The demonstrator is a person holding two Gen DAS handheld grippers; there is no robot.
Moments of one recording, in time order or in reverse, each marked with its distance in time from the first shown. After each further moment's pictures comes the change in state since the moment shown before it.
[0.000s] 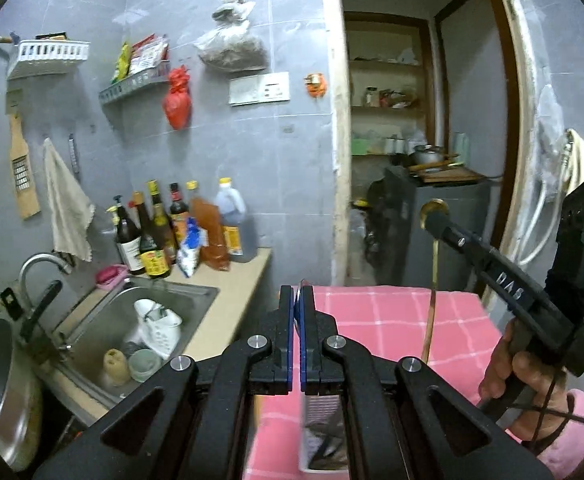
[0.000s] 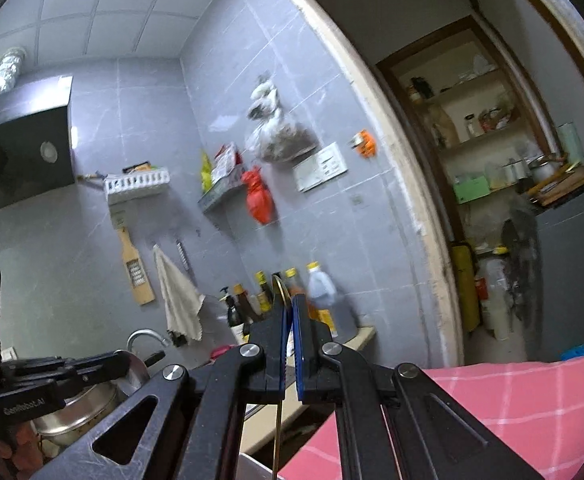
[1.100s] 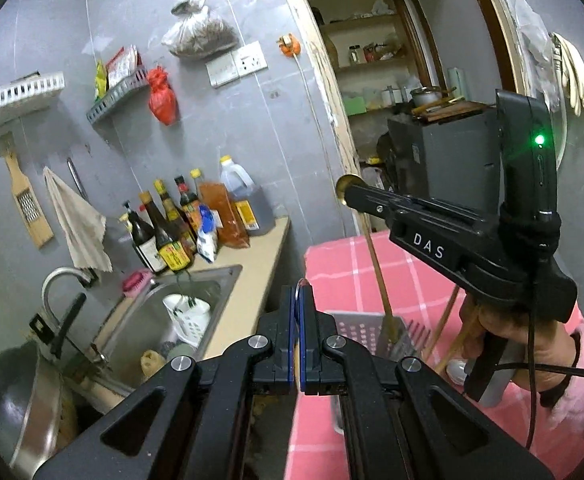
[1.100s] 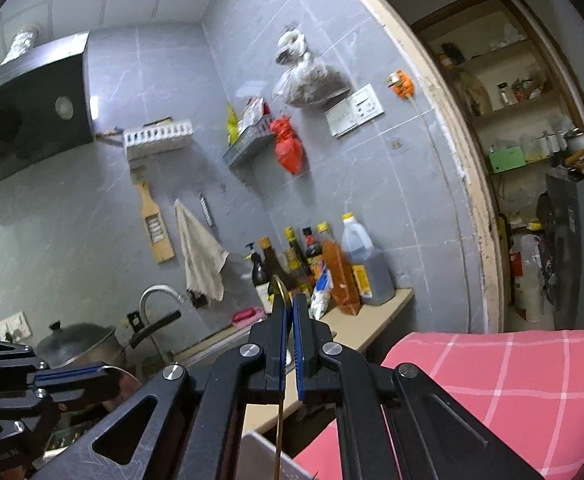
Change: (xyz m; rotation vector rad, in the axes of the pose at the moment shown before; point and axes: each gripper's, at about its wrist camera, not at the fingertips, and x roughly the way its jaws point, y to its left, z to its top) left arm 0.030 -0.026 -0.070 0.230 0.090 0.105; right arm 0.054 0.008 -0.068 -0.019 0.101 0.112
